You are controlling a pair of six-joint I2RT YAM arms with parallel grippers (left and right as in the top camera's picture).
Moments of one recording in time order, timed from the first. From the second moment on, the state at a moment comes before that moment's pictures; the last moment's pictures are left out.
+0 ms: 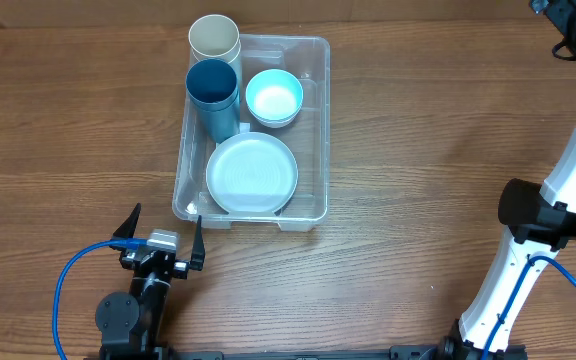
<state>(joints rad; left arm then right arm) 0.04 0.01 0.01 -0.06 0.19 0.21 -0.26 2.34 3.09 -1.64 0.08 0.59</state>
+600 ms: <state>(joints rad) 0.04 0.01 0.01 -0.06 0.19 0.21 -0.21 2.33 3.09 -1.64 0.08 0.59</state>
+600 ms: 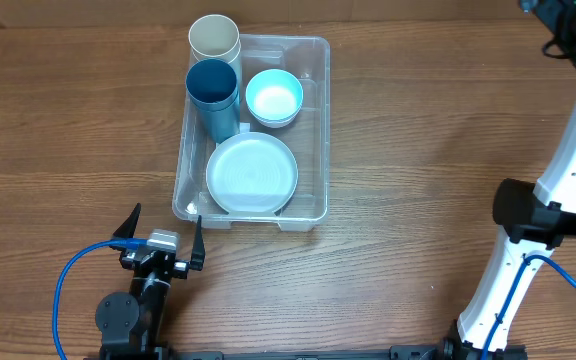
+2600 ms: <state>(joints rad) 0.04 0.01 0.01 -0.06 0.18 0.21 0.12 0.01 0.15 0.17 -0.05 0.31</state>
